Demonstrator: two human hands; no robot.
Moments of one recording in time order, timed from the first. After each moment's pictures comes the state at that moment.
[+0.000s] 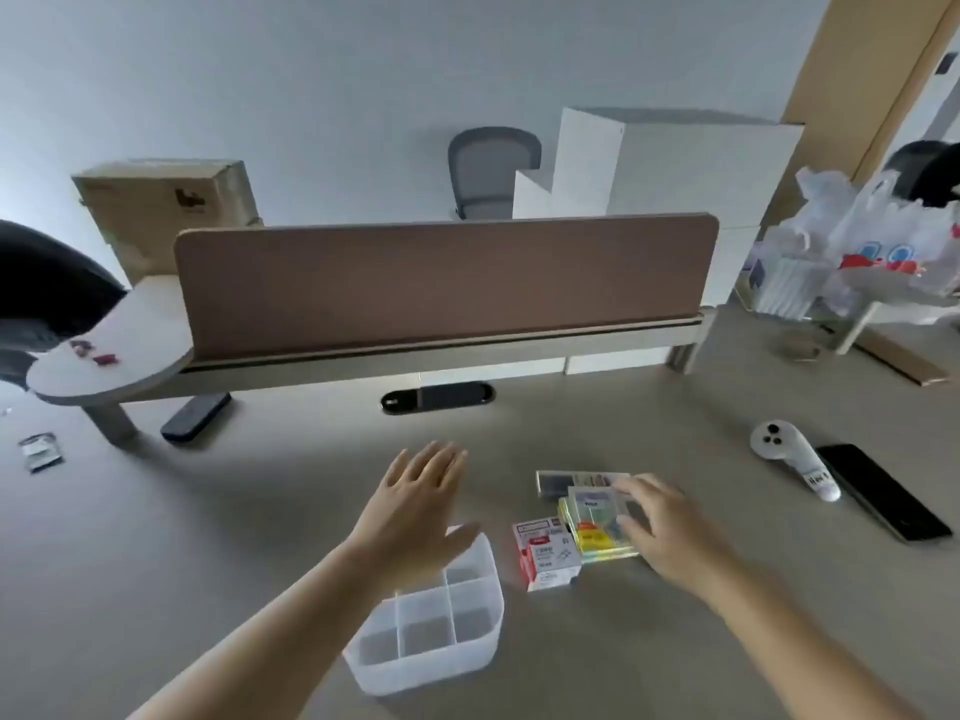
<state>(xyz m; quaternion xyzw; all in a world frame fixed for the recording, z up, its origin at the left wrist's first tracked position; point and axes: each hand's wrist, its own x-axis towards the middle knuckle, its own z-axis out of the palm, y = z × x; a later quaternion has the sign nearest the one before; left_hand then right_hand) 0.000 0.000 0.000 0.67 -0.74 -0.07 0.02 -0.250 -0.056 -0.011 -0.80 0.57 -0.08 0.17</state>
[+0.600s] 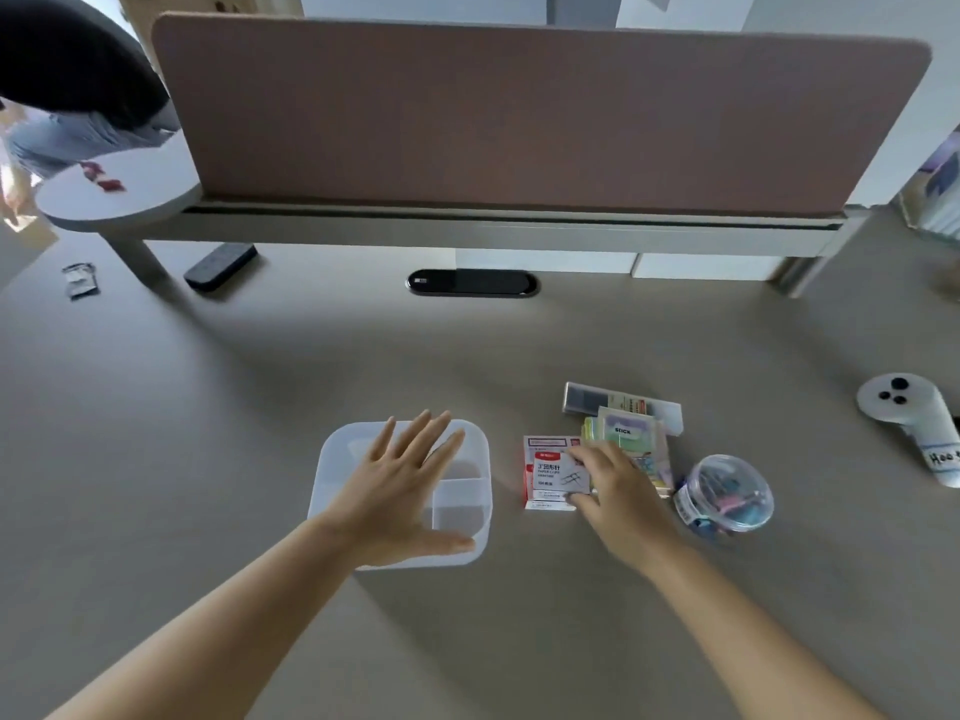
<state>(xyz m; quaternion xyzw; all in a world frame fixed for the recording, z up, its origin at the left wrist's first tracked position) -0.013 0.018 -0.083 0.69 -0.71 -0.14 -0.01 -0.225 -0.083 -0.106 -0.85 0.45 -0.06 0.26</state>
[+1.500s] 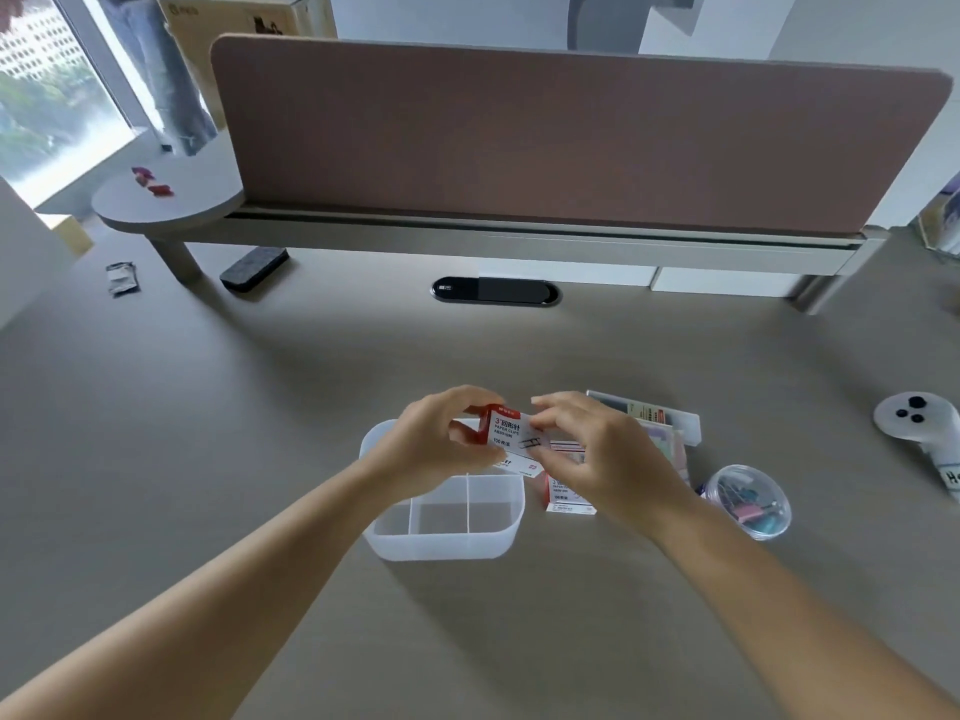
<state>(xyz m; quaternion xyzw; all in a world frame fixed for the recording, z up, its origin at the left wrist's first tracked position) -0.018 0.006 -0.023 0.67 -0.52 -0.39 0.35 -0.183 -0.069 -0.031 -0.90 0.28 -0.22 0.25</state>
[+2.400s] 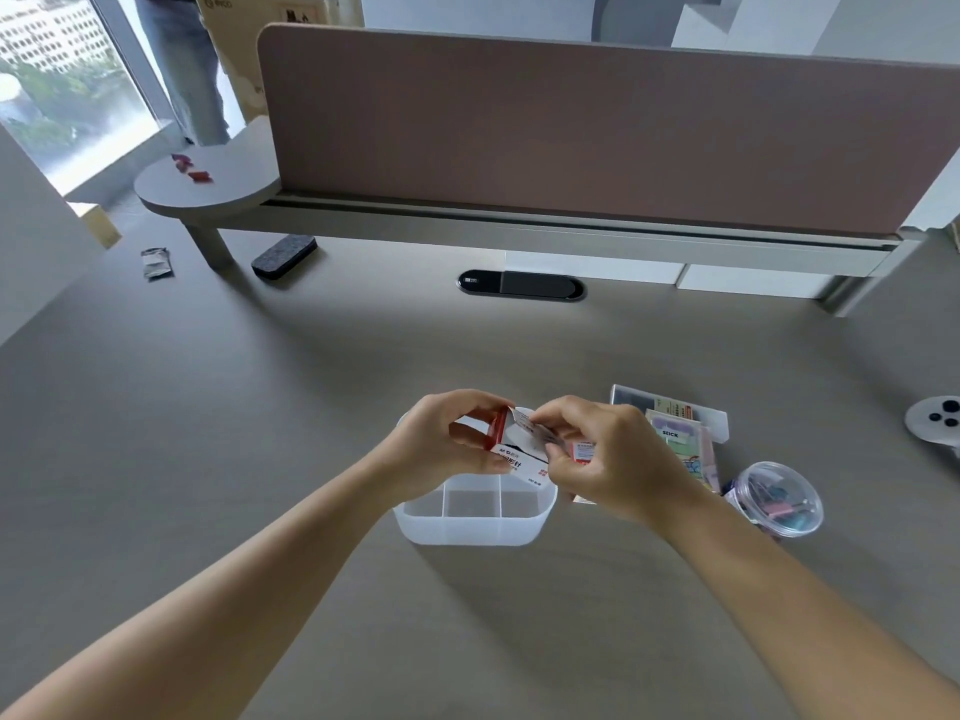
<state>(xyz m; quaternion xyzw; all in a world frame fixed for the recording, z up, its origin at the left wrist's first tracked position) -0.001 0.028 -0.030 0.63 -0.49 -0.43 0.41 -0.166 -0.050 -0.027 -0.90 0.26 -0.21 0.29</state>
